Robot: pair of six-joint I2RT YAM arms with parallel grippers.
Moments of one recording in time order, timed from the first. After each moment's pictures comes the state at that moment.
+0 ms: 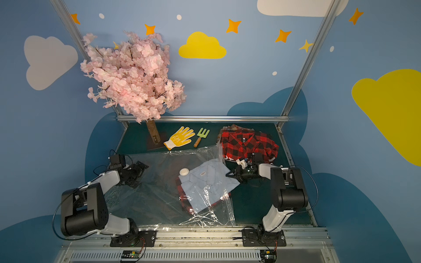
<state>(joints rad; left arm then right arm) 0.30 1.48 0.69 -0.32 0.36 -0.83 0.10 1.69 0.80 -0.39 -1.00 0.38</state>
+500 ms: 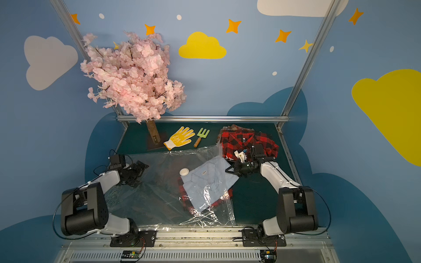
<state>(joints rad) 0.30 1.49 0.69 -0.31 0.37 -0.83 0.17 1.43 0.92 -0.61 -0.91 0.36</state>
